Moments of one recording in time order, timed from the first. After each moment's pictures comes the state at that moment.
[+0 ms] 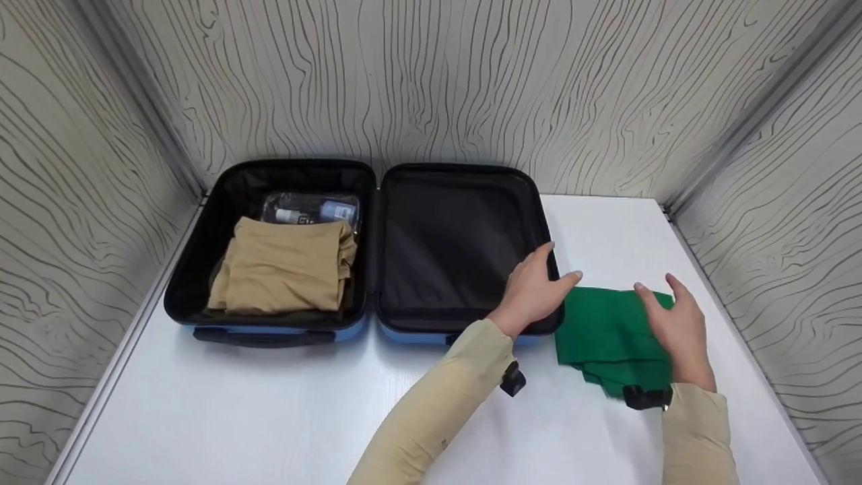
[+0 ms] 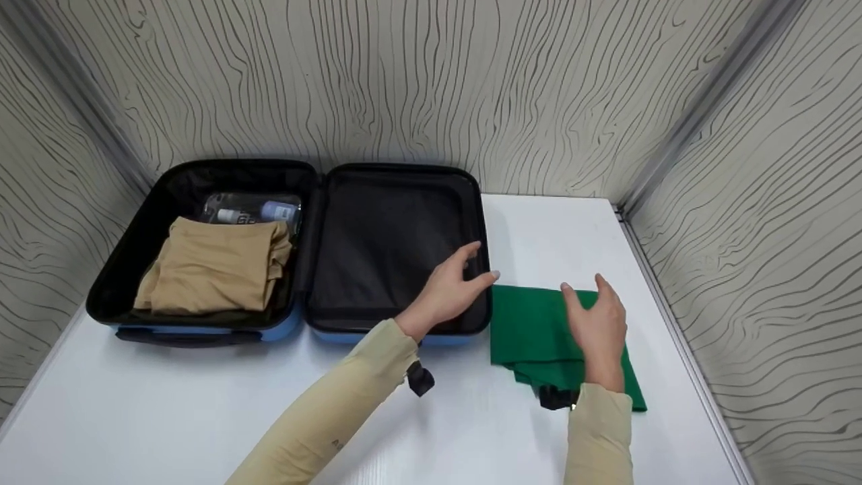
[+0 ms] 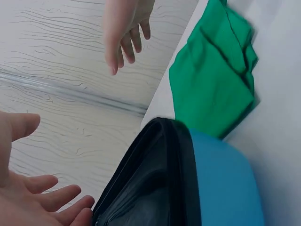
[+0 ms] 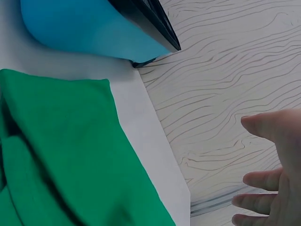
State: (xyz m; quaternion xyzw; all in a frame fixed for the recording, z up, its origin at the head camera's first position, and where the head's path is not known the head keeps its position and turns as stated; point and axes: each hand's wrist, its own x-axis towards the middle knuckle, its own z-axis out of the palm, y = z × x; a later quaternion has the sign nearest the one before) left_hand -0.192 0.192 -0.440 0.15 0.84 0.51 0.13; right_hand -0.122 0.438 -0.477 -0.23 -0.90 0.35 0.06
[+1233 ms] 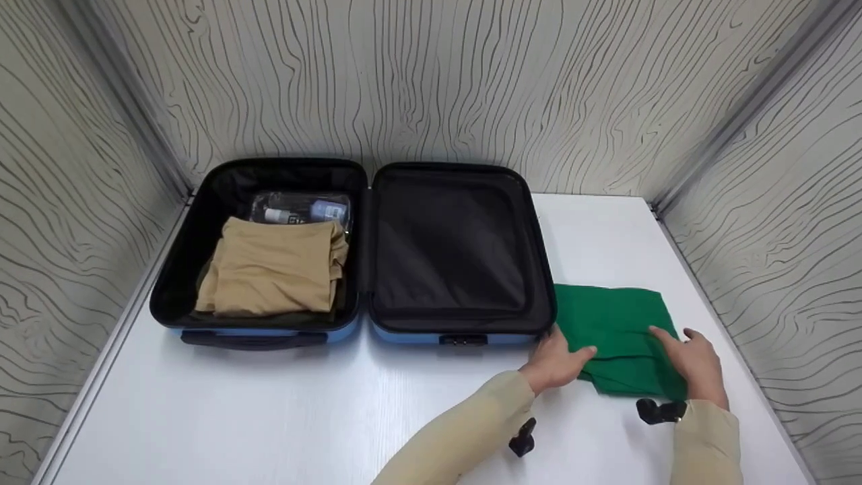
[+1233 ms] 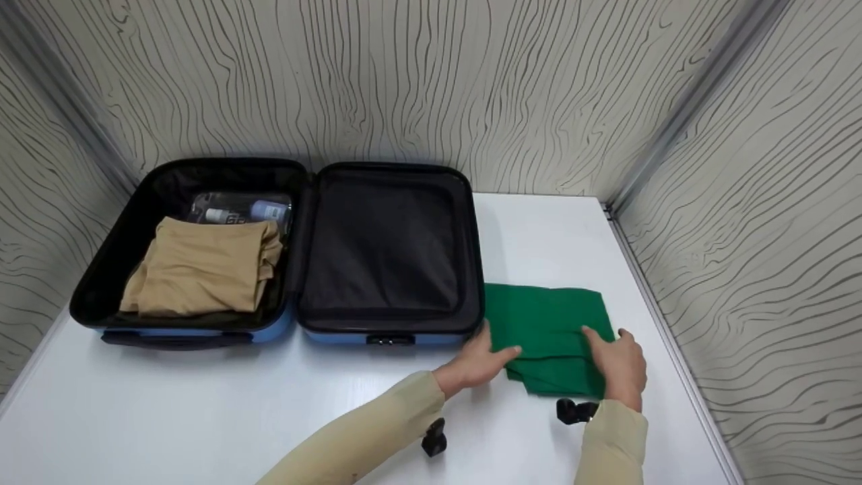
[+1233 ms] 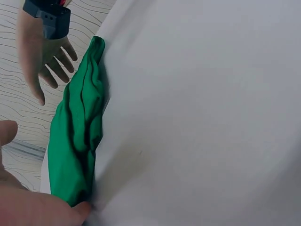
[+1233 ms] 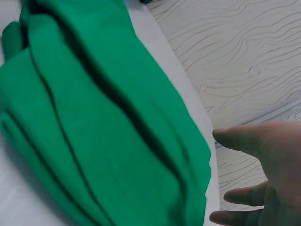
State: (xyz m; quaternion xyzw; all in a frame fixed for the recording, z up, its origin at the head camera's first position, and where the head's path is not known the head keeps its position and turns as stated) left_hand -0.121 0.243 -0.526 0.10 0.82 0.49 0.28; right_hand -0.081 0.493 -0.513 -0.33 -0.87 0.34 -0.09
